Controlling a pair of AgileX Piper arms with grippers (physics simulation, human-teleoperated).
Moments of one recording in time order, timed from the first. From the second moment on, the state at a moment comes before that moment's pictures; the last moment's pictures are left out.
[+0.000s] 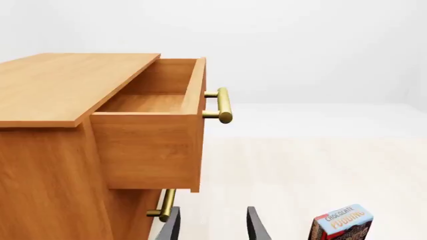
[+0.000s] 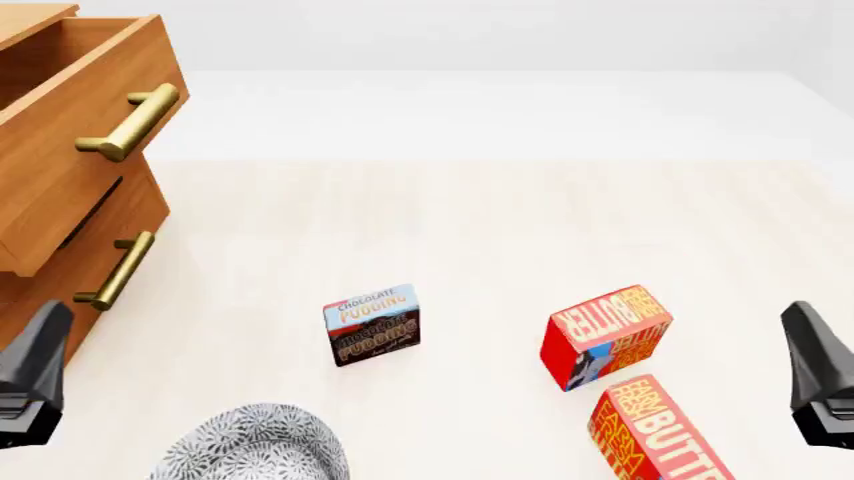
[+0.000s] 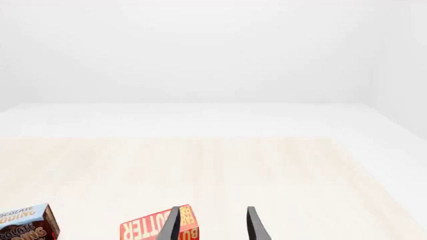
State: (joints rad) left arm 0.00 0.01 0.00 0.00 0.00; right arm 0.00 0.00 0.00 0.00 0.00
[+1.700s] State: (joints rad) left arm -0.15 0.12 -0.83 0.59 -0.08; right arm 0.01 0.01 -0.01 0.00 0.00
